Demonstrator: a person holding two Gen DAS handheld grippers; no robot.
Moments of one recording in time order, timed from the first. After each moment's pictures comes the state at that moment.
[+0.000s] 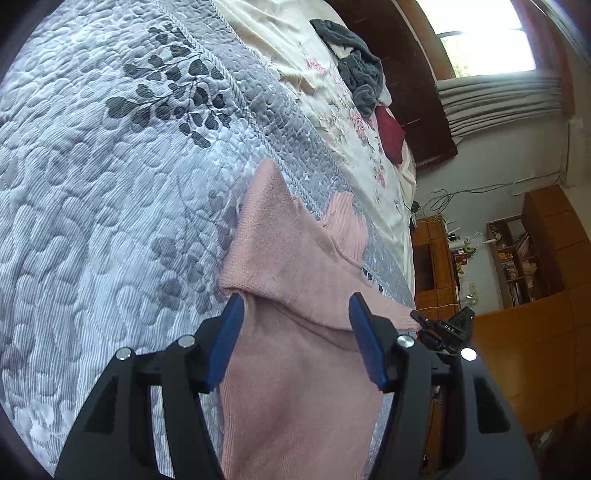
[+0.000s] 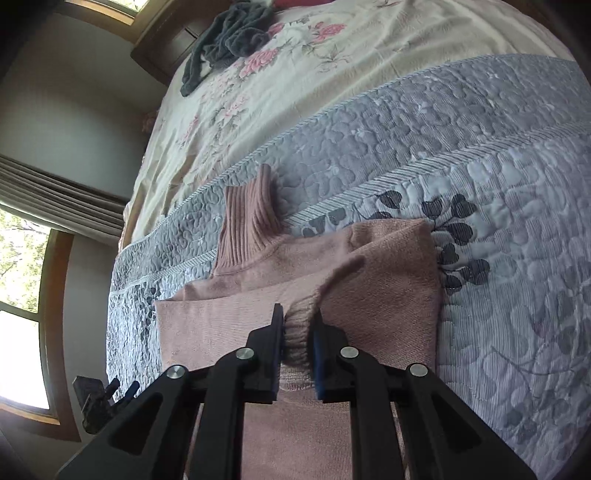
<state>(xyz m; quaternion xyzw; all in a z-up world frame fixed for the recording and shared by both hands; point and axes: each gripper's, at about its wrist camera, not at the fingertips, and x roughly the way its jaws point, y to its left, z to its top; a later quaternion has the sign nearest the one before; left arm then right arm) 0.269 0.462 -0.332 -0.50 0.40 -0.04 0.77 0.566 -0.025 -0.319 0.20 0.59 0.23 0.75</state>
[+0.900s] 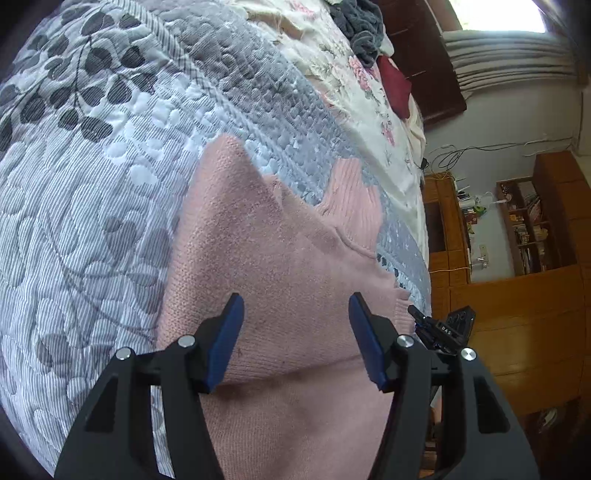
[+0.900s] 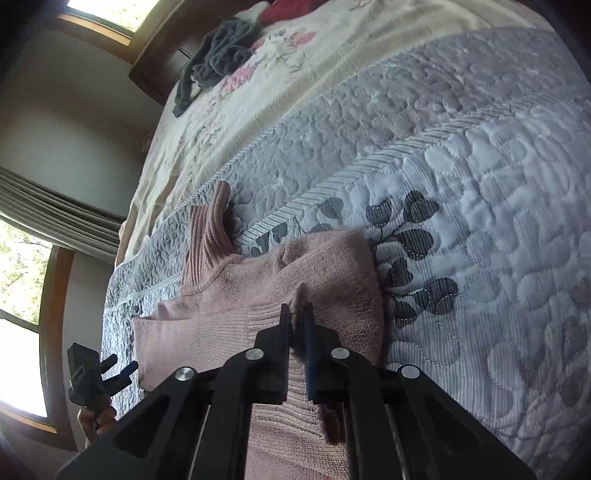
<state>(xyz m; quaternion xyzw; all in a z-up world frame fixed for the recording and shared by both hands) 0.387 0.439 -0.371 -0.47 0.46 -0.09 0.75 0.576 -0.064 -0.370 0.22 0.55 0.23 0.77</state>
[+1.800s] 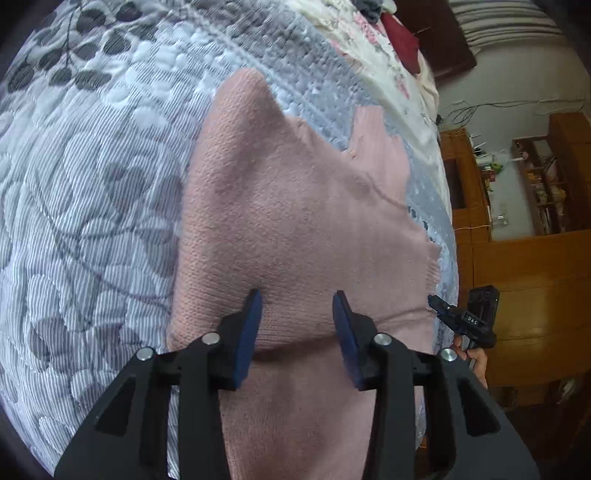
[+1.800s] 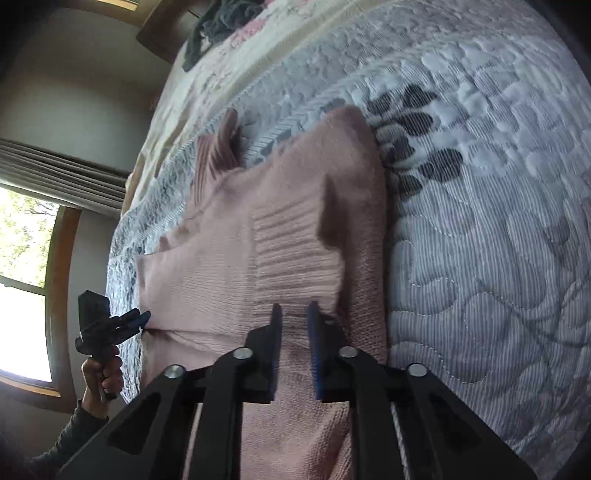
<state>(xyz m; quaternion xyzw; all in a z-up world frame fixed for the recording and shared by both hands) 0.381 0.421 -0.405 -0.41 0.54 -0.11 0.72 0.534 -0.063 -0.397 0.20 0.62 0.27 0.71</state>
